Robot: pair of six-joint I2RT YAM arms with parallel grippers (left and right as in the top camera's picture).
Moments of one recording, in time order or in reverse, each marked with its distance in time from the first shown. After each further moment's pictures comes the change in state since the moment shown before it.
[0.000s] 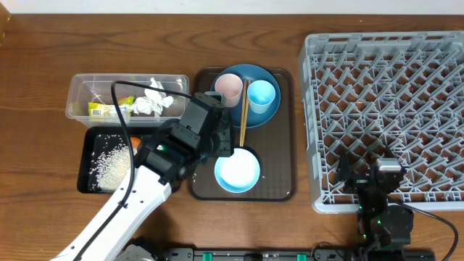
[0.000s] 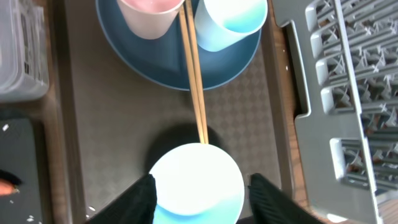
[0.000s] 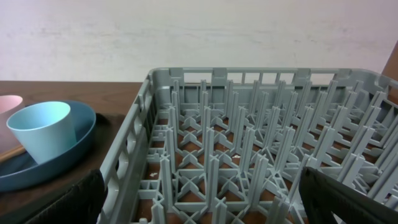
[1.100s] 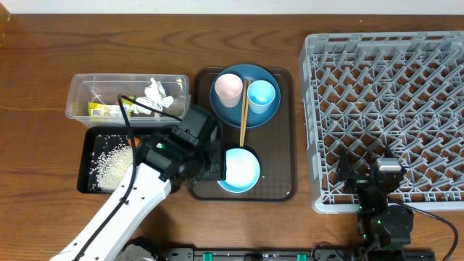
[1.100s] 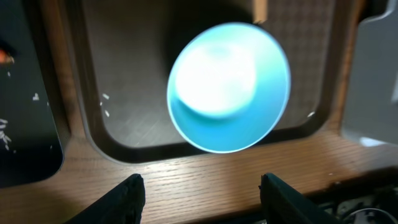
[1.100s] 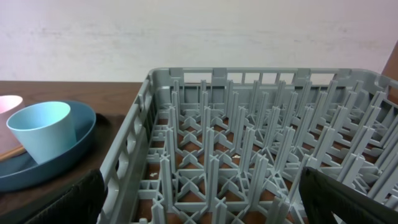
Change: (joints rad) left arm 0.028 0.010 -0.039 -0.309 0.127 -0.024; right arm 0.000 0.000 0.000 0.000 0.000 0.000
